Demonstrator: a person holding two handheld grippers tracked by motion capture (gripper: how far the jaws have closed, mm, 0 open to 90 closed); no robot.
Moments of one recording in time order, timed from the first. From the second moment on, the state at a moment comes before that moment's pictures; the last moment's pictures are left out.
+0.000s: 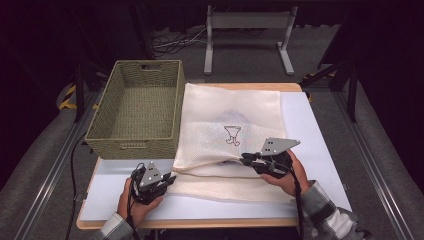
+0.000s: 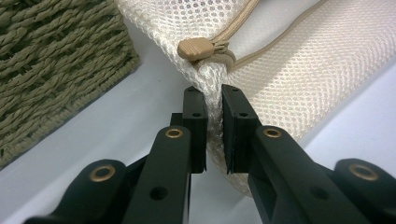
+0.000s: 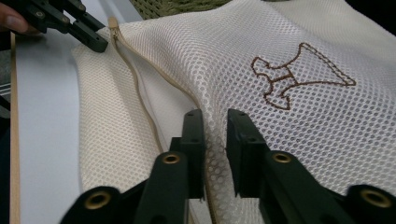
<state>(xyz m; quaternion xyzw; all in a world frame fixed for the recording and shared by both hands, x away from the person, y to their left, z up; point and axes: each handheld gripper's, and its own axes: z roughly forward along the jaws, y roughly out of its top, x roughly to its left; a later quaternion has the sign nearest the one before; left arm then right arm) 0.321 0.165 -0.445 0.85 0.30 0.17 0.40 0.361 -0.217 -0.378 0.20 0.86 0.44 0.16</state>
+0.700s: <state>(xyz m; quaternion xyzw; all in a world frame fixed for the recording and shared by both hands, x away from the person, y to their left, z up) 0.321 0.168 -0.443 0.84 0.30 0.17 0.42 0.364 -0.200 -0.392 0.18 0.89 0.37 0.19</state>
